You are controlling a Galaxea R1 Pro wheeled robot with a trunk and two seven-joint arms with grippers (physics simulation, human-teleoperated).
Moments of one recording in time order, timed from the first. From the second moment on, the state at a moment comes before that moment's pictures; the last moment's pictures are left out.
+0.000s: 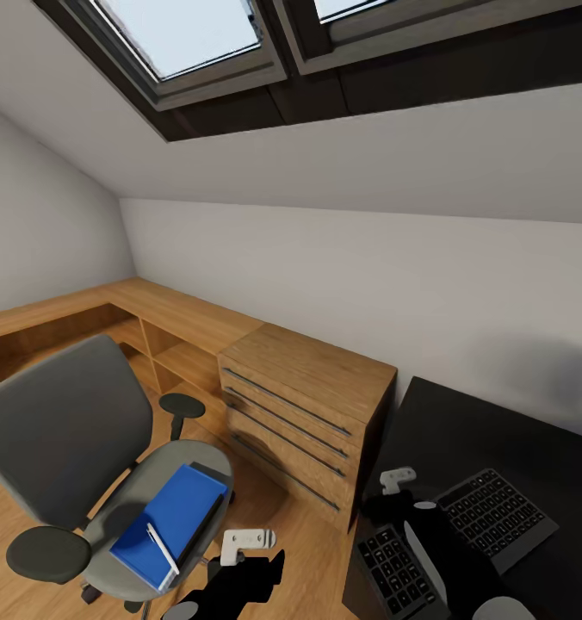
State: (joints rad) left arm 0.07 -0.12 -0.34 -1.58 0.26 0.61 0.23; right arm -0.47 -0.05 0.15 -0.76 -0.03 0.39 0.12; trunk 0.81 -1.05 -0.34
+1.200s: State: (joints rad) left arm 0.07 -0.12 -0.34 -1.57 0.25 0.61 0.23; right arm -0.36 -0.06 0.05 -1.13 -0.06 0.44 0.12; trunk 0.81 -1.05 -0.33
